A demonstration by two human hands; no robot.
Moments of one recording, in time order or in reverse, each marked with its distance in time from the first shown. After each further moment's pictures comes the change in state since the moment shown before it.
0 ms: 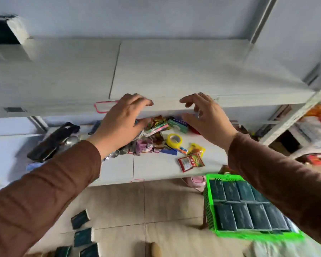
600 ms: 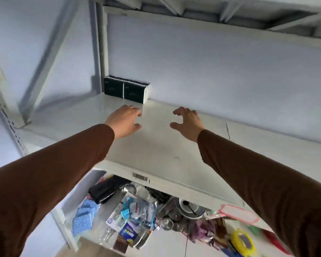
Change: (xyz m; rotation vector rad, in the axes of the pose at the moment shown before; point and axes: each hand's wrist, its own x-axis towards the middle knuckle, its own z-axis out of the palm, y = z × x) left_hand -0.017 -0.425 -0.167 0.343 -0.059 -0.530; right_hand 0.391 -0.218 0.279 -0.064 -0.219 -0.088
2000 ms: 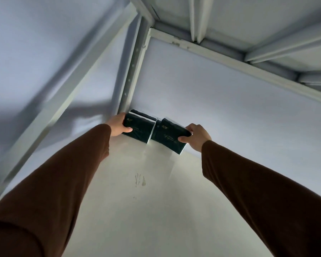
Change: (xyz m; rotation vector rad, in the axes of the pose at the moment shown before) left_hand 0.219 -0.282 0.103 -0.583 -0.025 -0.239; right_hand 0.246 -0.050 0.086 -0.084 -0.007 0.177
